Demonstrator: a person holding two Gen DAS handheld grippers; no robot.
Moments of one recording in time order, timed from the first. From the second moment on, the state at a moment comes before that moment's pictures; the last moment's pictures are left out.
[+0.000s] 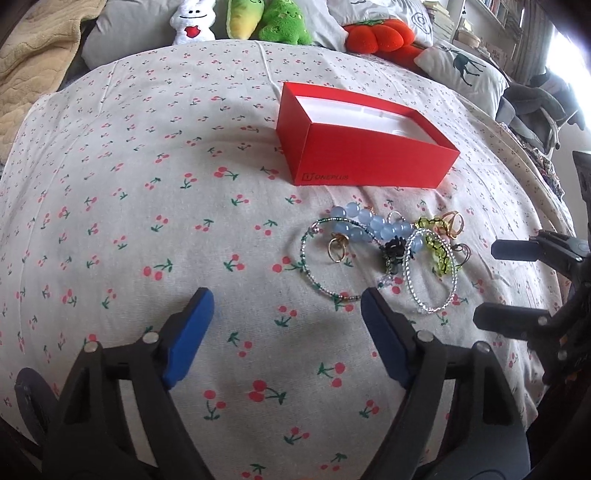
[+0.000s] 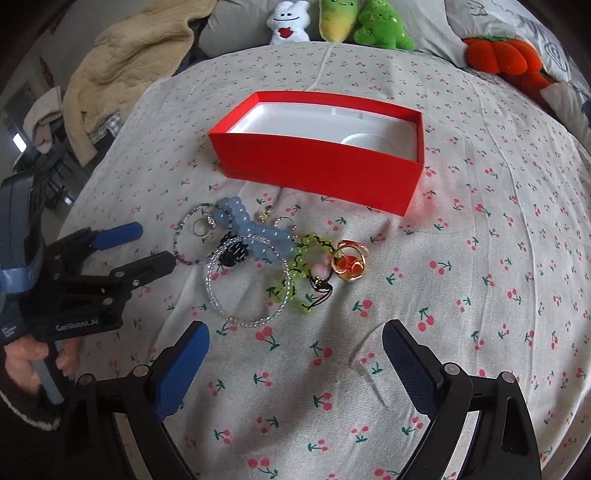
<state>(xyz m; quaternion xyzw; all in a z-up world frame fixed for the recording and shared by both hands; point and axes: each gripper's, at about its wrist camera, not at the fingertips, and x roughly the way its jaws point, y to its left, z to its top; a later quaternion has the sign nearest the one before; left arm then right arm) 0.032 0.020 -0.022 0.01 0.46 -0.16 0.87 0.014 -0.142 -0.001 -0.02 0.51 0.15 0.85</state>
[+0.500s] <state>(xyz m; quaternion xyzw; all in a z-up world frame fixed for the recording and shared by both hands) 0.034 0.030 -0.018 0.03 0.46 -0.15 0.87 0.040 -0.099 -0.019 -0.08 0.50 0.15 0.85</state>
